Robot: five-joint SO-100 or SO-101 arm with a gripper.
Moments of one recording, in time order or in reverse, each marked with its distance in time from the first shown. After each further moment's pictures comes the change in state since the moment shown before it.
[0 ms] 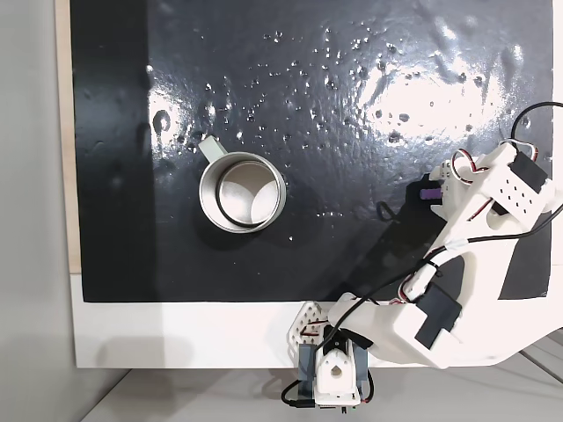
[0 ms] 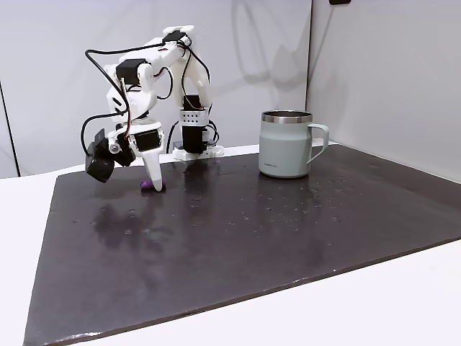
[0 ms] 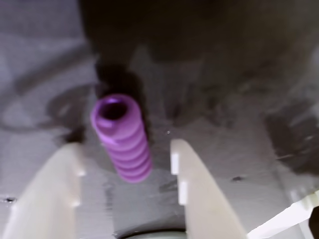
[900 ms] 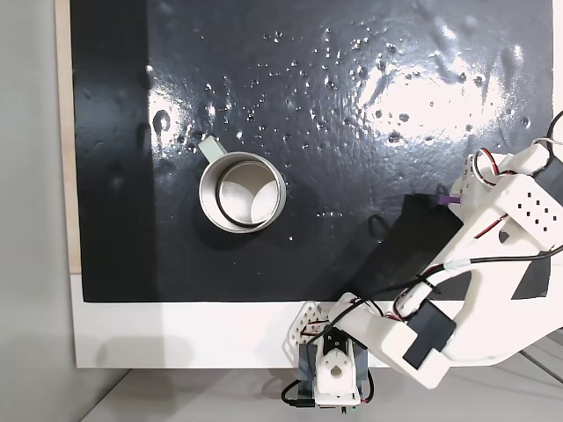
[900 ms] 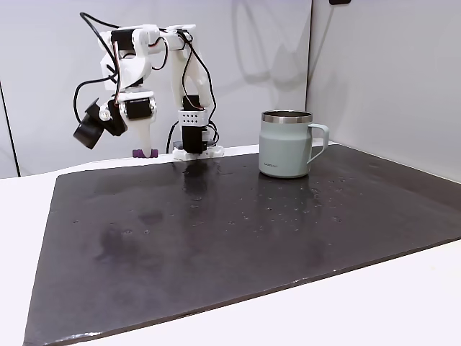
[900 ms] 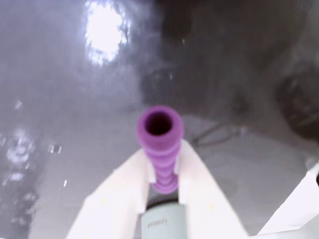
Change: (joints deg) arm 0.2 9.6 -9.8 13.2 6.6
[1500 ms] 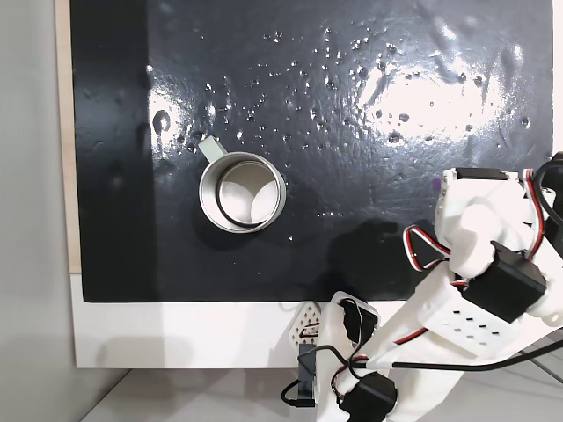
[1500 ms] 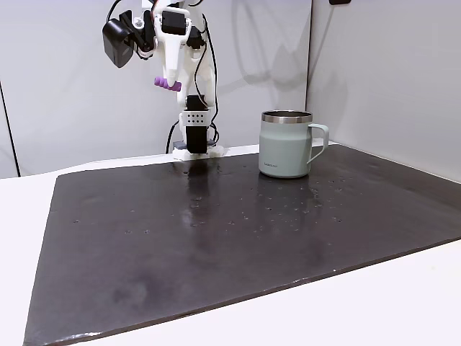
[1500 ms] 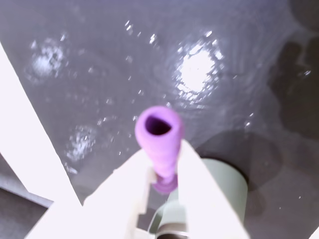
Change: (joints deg) arm -11.8 31.6 0.3 3.6 6.7
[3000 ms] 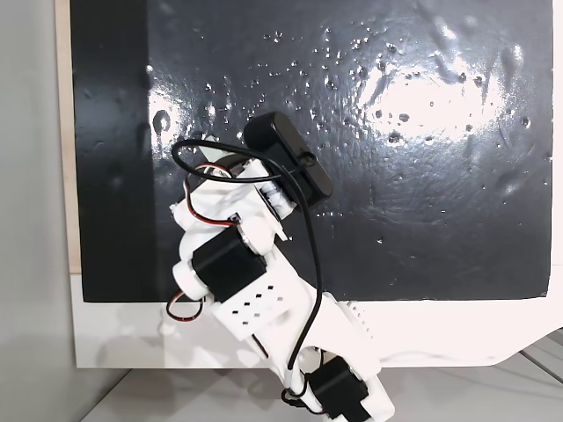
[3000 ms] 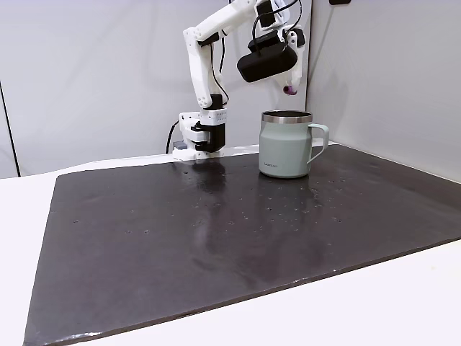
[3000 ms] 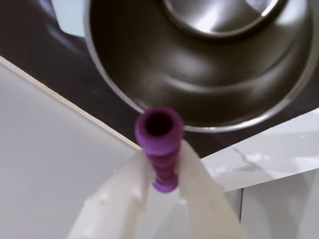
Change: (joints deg) arm -62.9 -4.0 2.0 0.0 23.4
